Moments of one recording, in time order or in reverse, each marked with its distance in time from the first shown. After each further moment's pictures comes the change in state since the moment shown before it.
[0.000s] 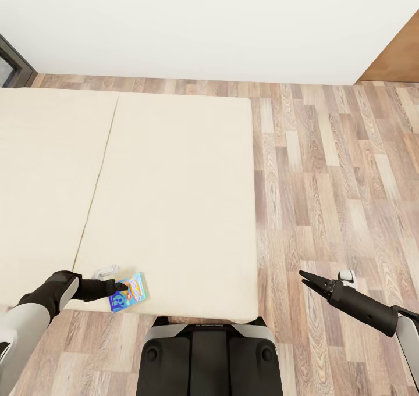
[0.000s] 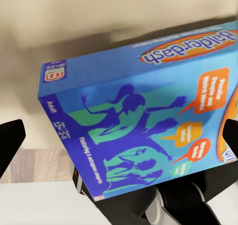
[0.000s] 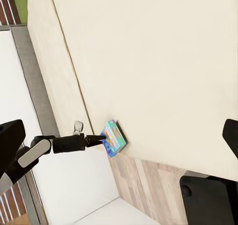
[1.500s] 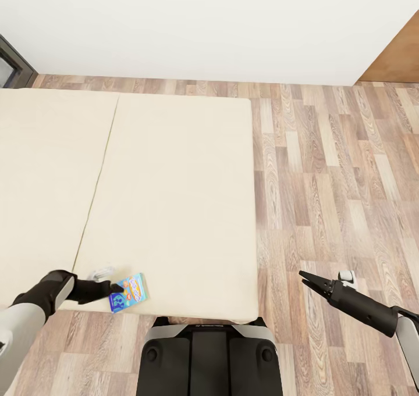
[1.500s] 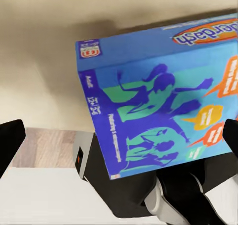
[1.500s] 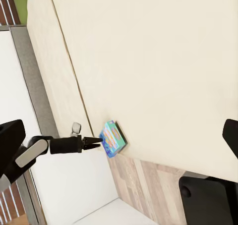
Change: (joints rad) left arm 0.000 0.020 0.004 -0.009 0.000 0.070 0.003; right arm 0.001 0.000 0.000 0.002 0.001 -0.006 -0.002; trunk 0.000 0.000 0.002
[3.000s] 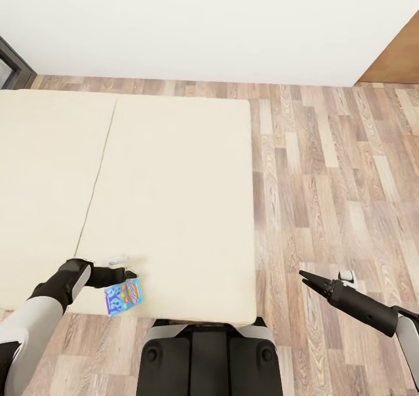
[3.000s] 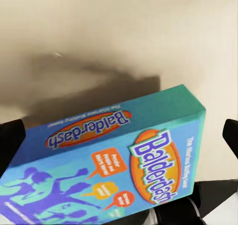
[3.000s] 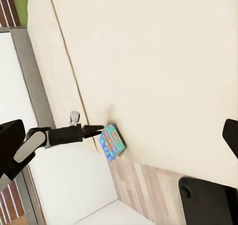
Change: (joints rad) left arm -0.003 -0.080 0.003 -0.125 0.000 0.003 0.062; right arm 0.000 0.001 -0.001 -0.002 -0.002 -0.001 -0.003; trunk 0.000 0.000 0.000
